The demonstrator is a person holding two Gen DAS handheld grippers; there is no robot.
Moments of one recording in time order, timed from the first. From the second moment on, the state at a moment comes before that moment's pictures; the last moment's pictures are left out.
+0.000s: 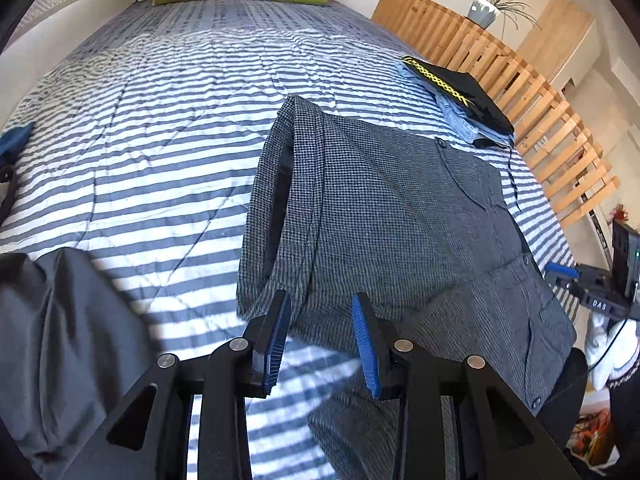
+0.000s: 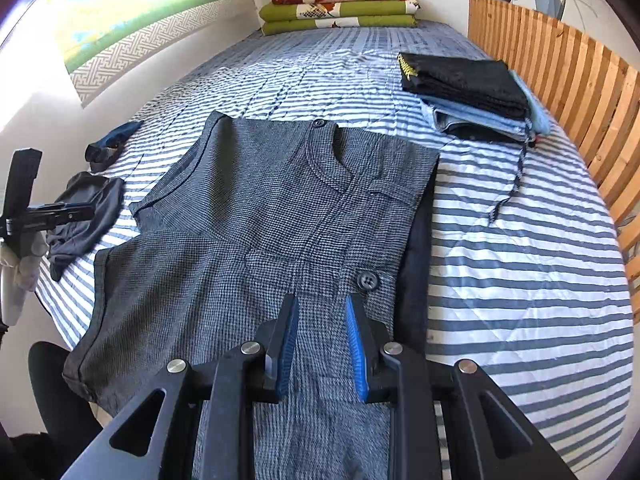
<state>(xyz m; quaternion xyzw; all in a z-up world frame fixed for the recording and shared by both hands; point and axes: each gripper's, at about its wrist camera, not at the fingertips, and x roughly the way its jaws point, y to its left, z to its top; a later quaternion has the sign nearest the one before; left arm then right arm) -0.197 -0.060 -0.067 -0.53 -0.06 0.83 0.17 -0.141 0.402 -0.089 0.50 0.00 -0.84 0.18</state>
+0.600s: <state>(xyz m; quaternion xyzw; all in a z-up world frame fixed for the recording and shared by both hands) -0.249 -0.049 -0.132 -0.59 -0.06 0.78 0.18 -0.167 0.401 -0.139 0.55 -0.01 -0.82 0.17</state>
